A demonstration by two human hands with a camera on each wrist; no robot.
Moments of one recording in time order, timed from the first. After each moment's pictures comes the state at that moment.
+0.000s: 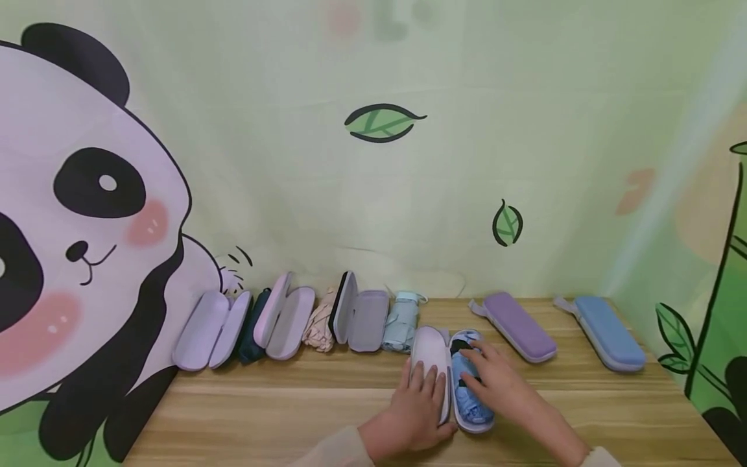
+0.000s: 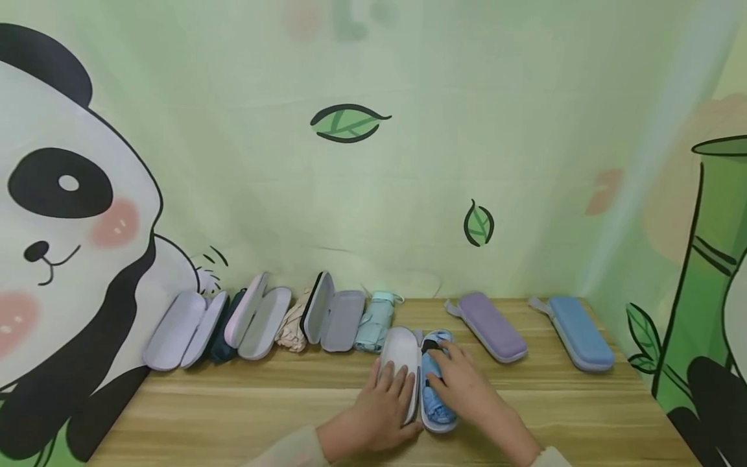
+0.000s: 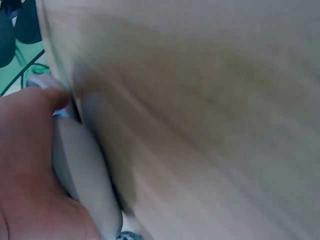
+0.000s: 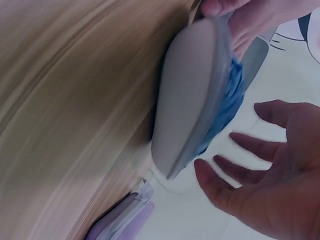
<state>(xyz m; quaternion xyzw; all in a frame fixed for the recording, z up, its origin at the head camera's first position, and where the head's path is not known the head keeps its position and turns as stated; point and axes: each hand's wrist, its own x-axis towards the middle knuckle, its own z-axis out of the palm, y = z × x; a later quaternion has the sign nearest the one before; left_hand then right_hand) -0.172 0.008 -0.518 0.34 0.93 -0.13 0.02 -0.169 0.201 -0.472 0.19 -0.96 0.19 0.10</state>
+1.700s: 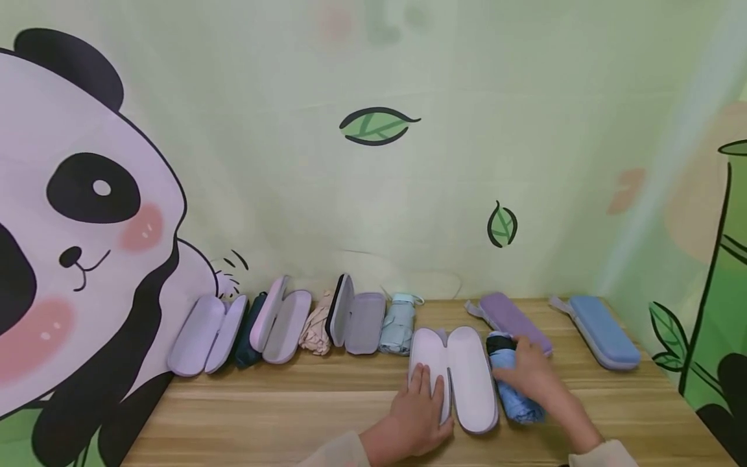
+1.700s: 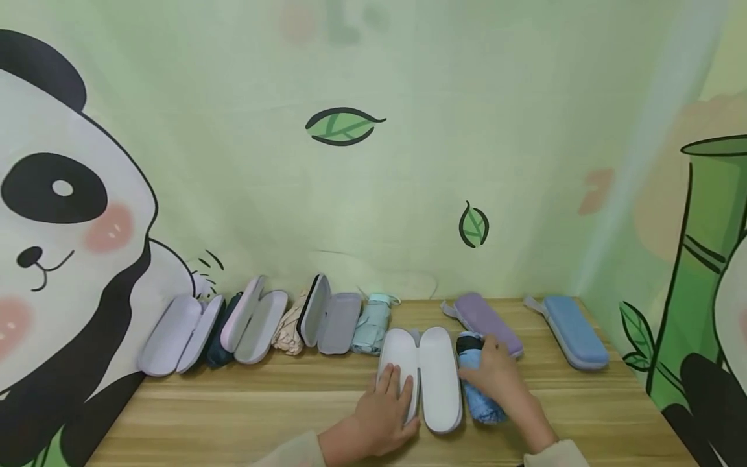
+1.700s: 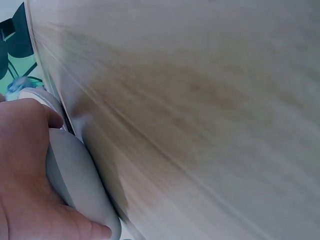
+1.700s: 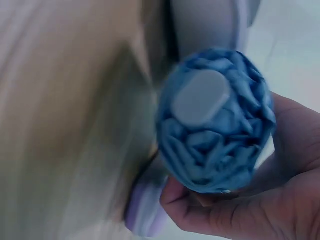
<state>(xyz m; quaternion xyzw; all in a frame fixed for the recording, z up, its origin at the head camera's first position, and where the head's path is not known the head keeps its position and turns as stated) -0.169 0.014 -0.526 0.32 0.95 -0.06 0.00 -0.190 0.258 -0.472 0.00 -0.96 0.27 -0.02</state>
